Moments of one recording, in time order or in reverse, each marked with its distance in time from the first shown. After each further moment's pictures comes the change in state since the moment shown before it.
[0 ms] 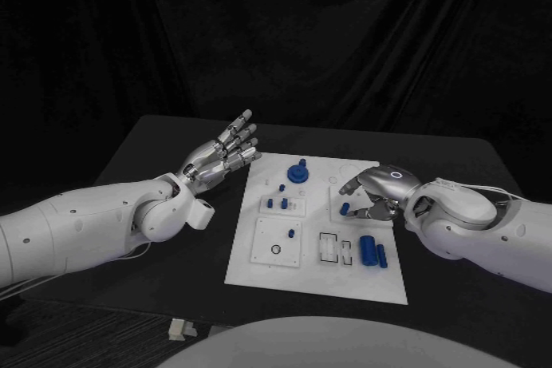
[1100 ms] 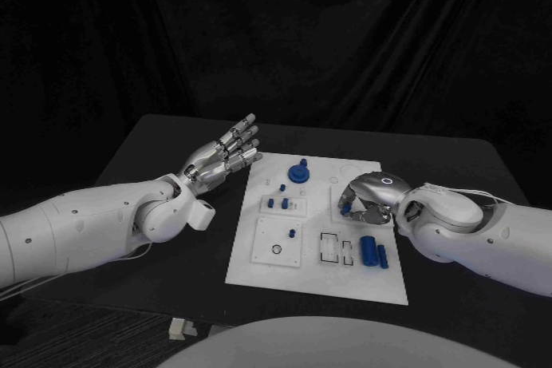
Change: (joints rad) left arm -0.003 0.000 0.000 0.001 0.000 0.004 0.000; left_hand 0.004 0.004 0.009 -0.014 0.009 0.026 0.057 0.000 0.003 0.000 0.022 0.000 0.000 0.000 0.000 0.000 0.000 0.000 -0.003 0.004 0.000 0.002; right arm -0.022 0.040 0.000 -0.030 0.000 0.021 0.005; right_hand 0.085 0.030 0.100 -0.082 0.112 0.195 0.004 0.034 0.016 0.249 -0.047 -0.049 0.000 0.027 -0.034 0.008 -0.003 0.000 0.028 -0.028 0.046 0.000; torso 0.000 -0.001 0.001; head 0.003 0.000
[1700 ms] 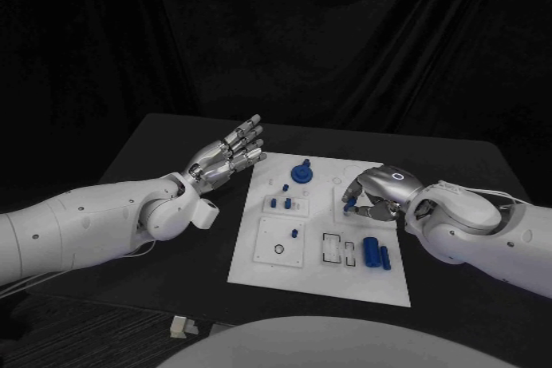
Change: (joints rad) left arm 0.000 0.003 0.000 -0.003 0.000 0.003 -0.002; left_hand 0.000 0.000 0.004 -0.004 0.004 0.011 0.018 0.000 0.002 0.003 0.003 0.000 0.000 0.000 0.007 0.000 0.000 0.000 0.004 0.004 0.000 0.002; right arm 0.032 -0.047 0.000 0.071 0.000 -0.050 -0.007; right_hand 0.006 -0.005 0.035 -0.006 -0.021 0.047 -0.012 0.006 0.008 0.048 -0.009 -0.029 -0.002 0.013 -0.012 0.000 0.000 0.000 0.007 -0.014 0.019 0.001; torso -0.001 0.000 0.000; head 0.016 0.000
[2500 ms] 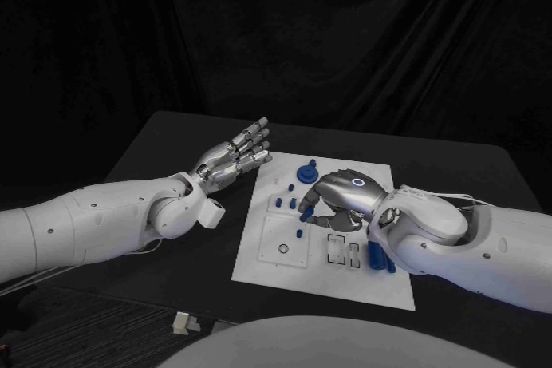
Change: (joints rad) left arm -0.012 0.011 0.000 -0.020 0.000 0.005 0.000; left_hand 0.000 0.000 0.000 -0.006 0.000 0.000 0.007 0.000 0.000 -0.004 0.003 0.000 0.000 0.000 0.000 0.000 0.000 0.000 0.000 0.000 0.000 -0.005; right arm 0.018 0.132 0.000 0.120 0.000 -0.006 0.004; right_hand 0.014 -0.002 0.021 -0.010 0.013 0.011 -0.004 -0.005 0.006 0.030 -0.005 -0.032 0.000 0.067 -0.008 0.165 0.224 -0.024 0.052 -0.012 0.208 0.000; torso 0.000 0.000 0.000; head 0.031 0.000
